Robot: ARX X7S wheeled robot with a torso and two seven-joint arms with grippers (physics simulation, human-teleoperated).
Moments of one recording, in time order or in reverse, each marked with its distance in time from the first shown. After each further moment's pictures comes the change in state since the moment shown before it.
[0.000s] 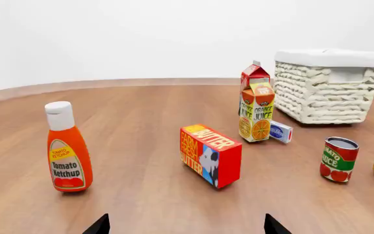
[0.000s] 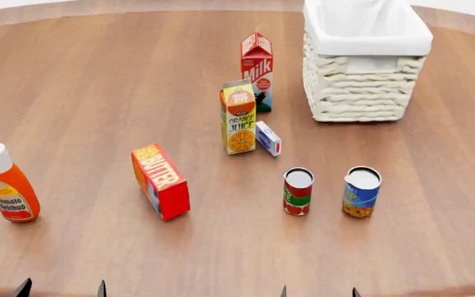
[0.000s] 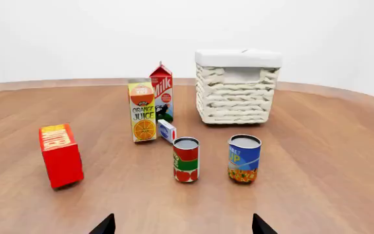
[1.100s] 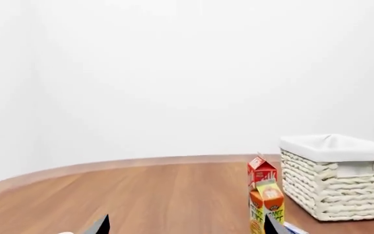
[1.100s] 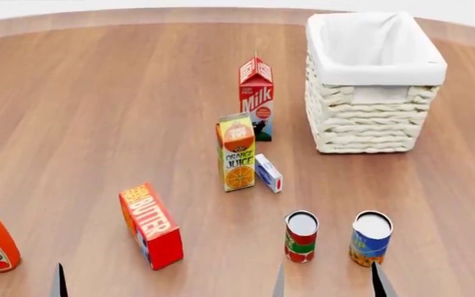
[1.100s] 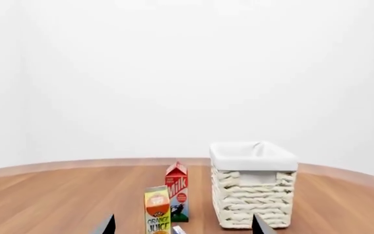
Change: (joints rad) left arm 0.225 -0.109 0.114 0.571 0.004 -0.068 -0.170; right arm -0.208 0.119 -0.087 -0.649 0.100 0.153 0.097
